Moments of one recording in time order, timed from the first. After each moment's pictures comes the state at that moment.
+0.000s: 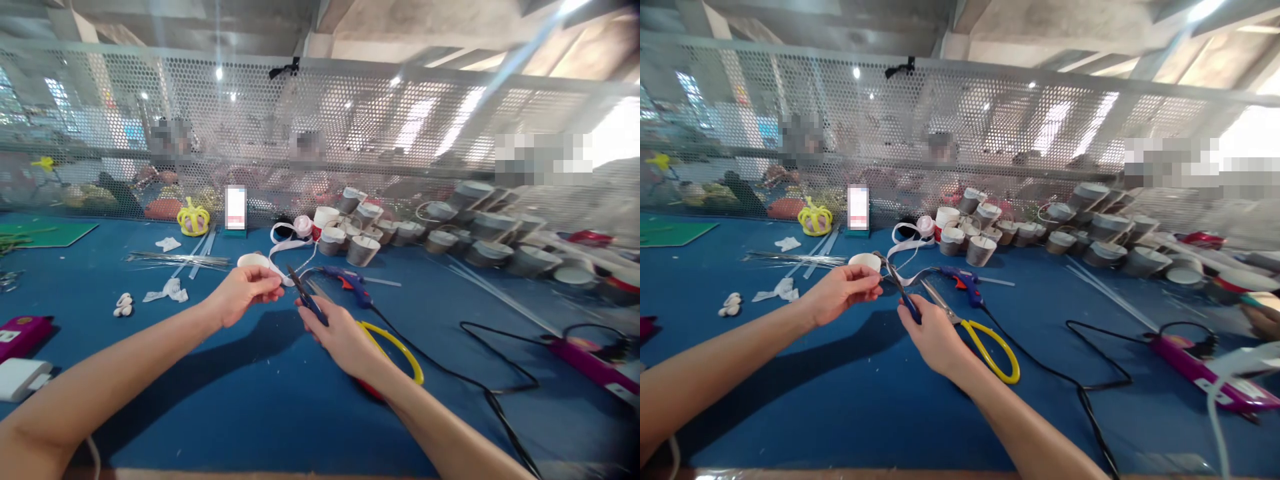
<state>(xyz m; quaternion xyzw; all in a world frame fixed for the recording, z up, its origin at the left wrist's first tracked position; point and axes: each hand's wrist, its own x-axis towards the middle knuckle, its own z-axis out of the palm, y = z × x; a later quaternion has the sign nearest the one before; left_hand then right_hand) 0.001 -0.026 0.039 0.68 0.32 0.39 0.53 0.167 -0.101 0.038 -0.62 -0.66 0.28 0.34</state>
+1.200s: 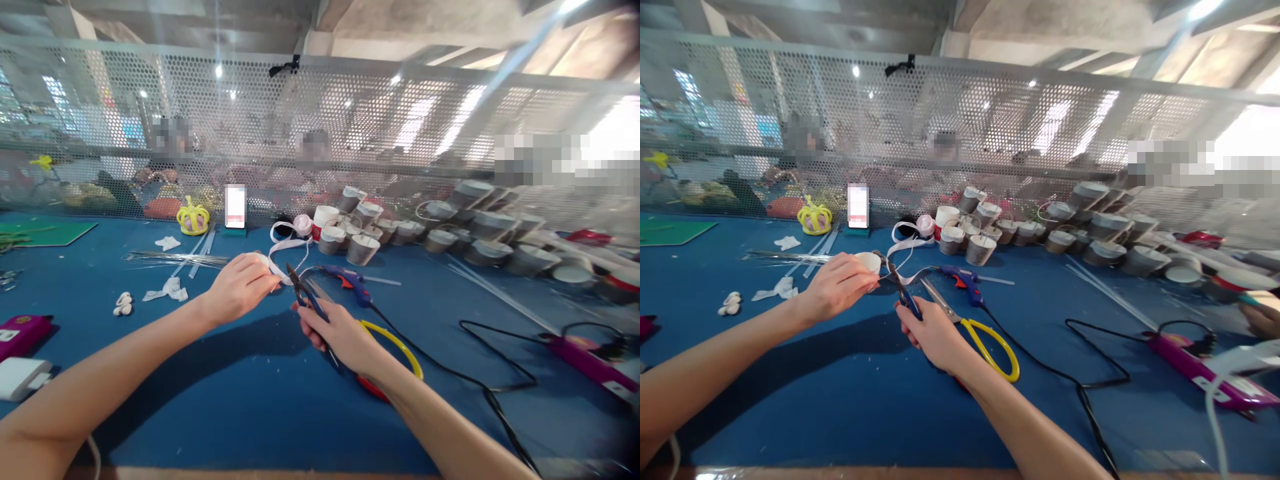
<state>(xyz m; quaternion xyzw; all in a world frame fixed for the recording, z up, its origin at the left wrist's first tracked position) -0.013 -0.018 0.039 0.88 0.12 0.46 -0.10 0.168 -0.102 0.036 -0.58 -0.61 0.40 0.34</state>
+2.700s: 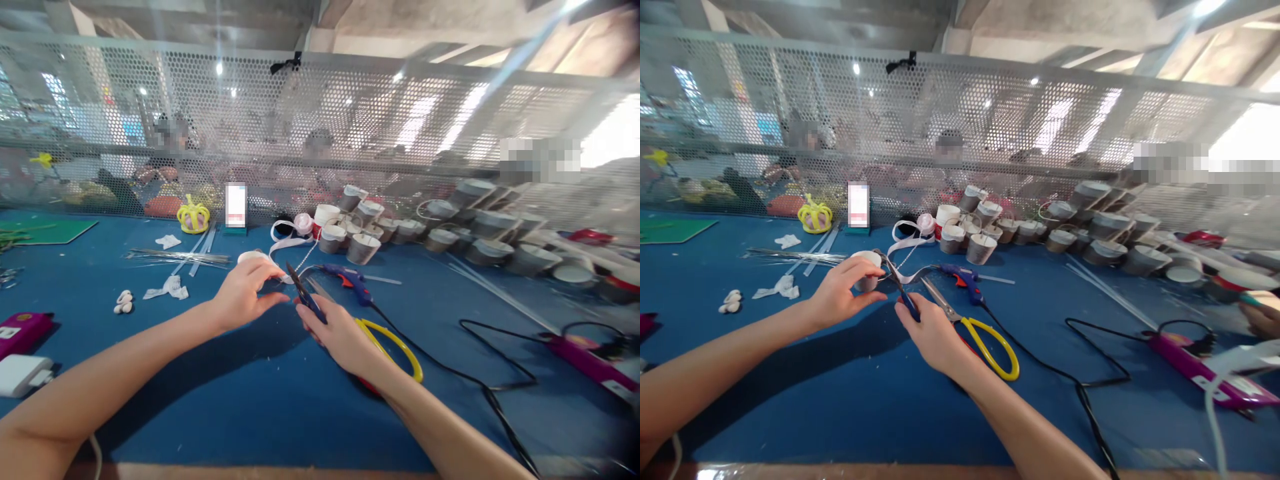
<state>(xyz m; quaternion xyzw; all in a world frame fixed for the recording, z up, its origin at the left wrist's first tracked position) -0.005 -0.024 0.032 0.87 0.20 0.45 0.04 0.165 -0.103 0.038 -0.62 -0.66 0.29 0.33</state>
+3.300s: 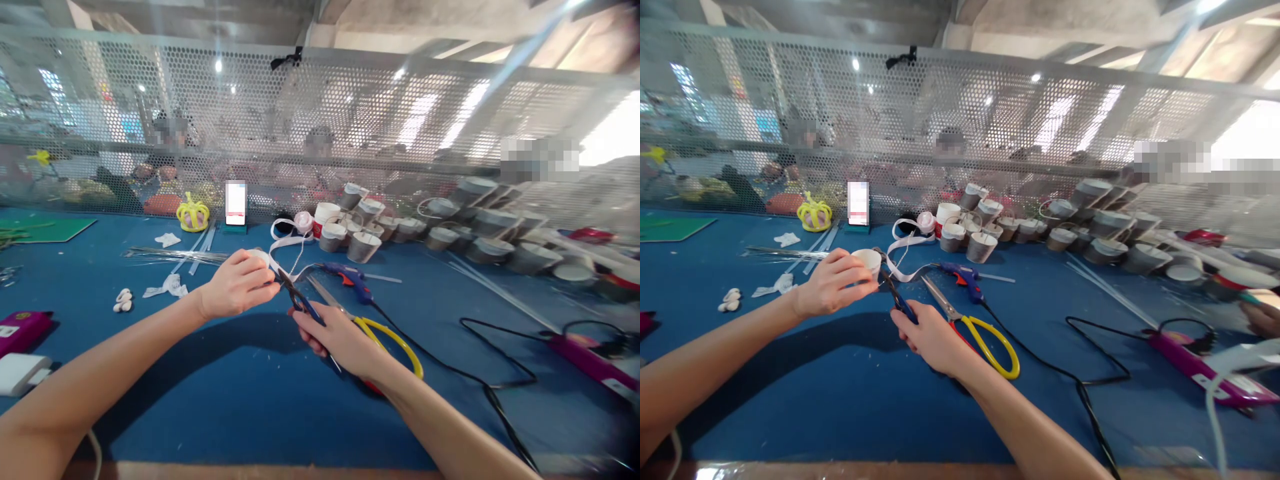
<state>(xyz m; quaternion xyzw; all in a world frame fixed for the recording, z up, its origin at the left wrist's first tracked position) -0.026 -0.007 0.044 0.87 0.02 0.39 -0.31 0.161 -0.108 0.044 -0.60 -0.63 0.41 0.28</state>
